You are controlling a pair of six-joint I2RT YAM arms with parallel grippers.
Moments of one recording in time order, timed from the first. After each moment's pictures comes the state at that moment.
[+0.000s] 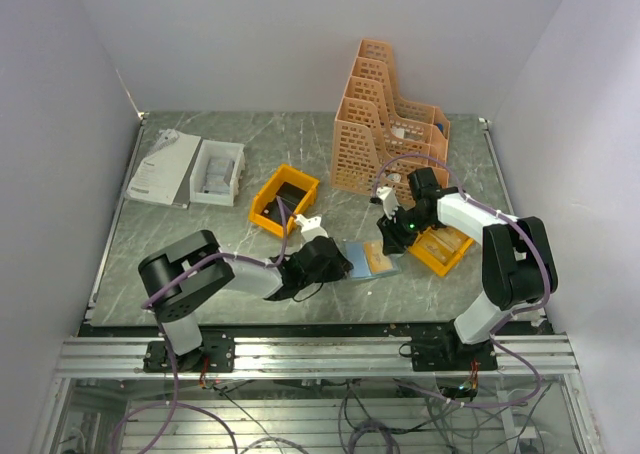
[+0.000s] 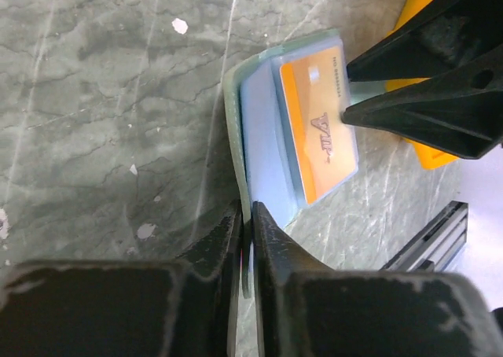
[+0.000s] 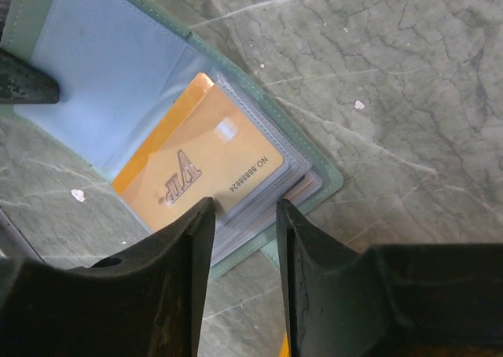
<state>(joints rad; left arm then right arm) -1.06 1.73 0.67 0.50 -0.23 -1.08 0.23 1.65 0.95 -0.61 -0.54 -0.65</state>
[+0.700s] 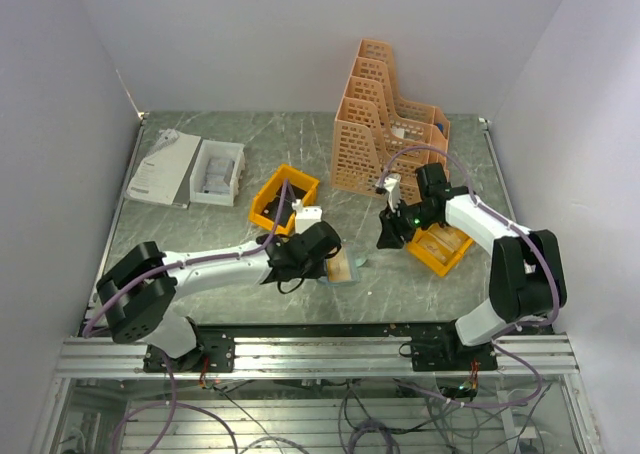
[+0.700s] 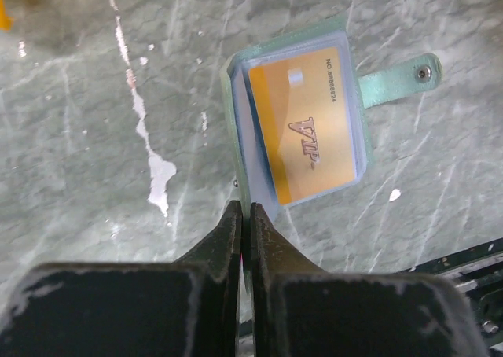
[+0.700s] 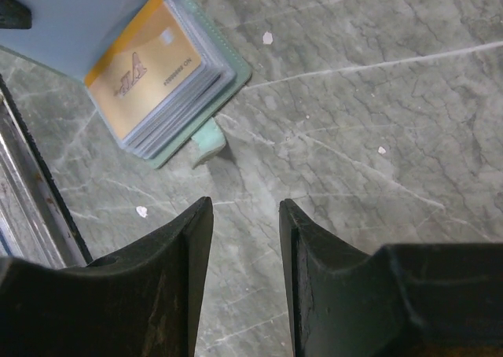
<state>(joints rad) -1.06 1.49 0.88 -0.33 -0.34 -0.89 0.21 1.56 0.95 -0.61 -0.72 -0.63</state>
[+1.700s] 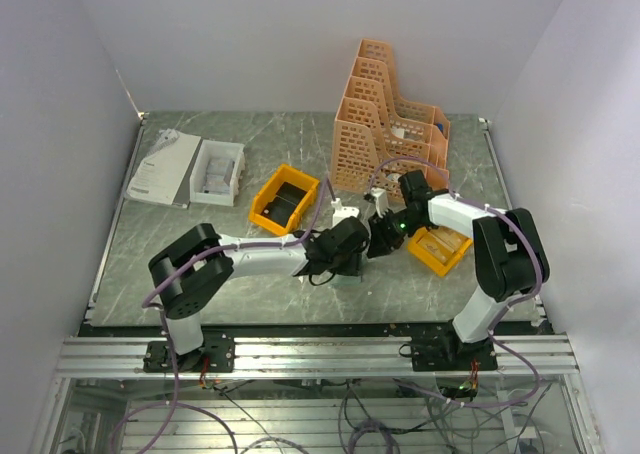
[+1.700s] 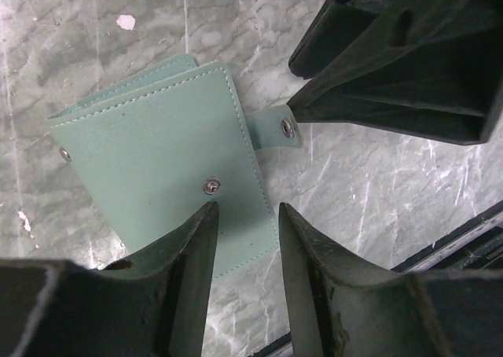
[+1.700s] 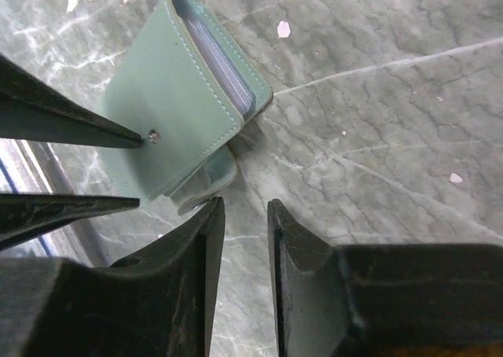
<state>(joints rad) -1.09 1.79 1.09 -0.18 -0.17 -0.80 0.28 1.72 0.95 -0.54 -0.73 -0.45</state>
